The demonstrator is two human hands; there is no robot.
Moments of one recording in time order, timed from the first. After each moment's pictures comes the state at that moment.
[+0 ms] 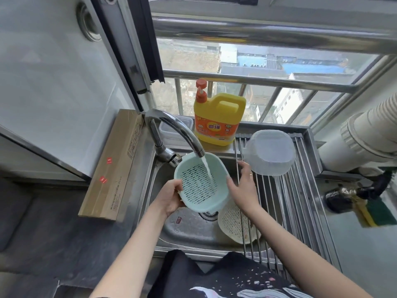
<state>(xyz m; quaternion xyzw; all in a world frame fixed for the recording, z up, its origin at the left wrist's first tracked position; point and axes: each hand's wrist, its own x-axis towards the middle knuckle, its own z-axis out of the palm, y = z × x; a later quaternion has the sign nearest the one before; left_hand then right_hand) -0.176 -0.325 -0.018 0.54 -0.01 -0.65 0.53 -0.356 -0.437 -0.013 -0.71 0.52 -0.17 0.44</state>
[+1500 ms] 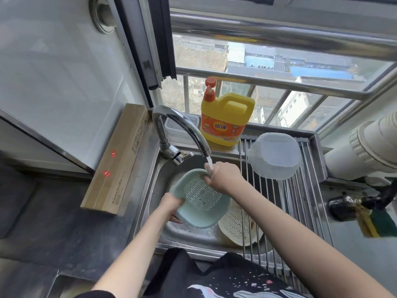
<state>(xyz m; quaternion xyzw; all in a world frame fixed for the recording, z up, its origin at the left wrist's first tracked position) -0.185 -0.303 -0.046 0.79 -0.04 -0.52 0.31 -0.285 -0.451 0.028 -0.93 0.30 0.20 0.09</state>
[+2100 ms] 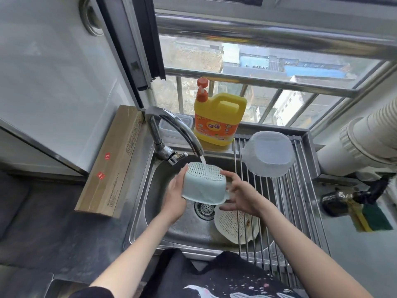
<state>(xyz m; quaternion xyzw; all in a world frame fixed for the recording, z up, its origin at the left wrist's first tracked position) -0.210 -0.314 -0.019 0.78 -0.33 -0.35 0.40 -0.372 -0.455 -0.006 -0.38 0.42 0.01 0.82</state>
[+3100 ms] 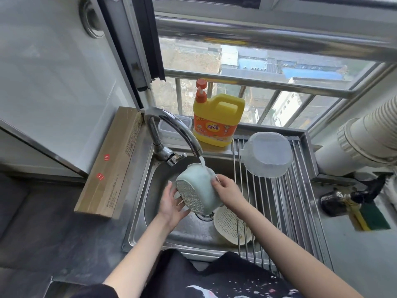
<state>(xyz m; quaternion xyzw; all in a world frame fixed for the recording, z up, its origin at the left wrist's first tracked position) -0.206 -0.307 -0.049 0.52 0.14 -0.58 0.61 -0.337 -0.424 0.004 -0.71 0.45 -0.06 0.54</state>
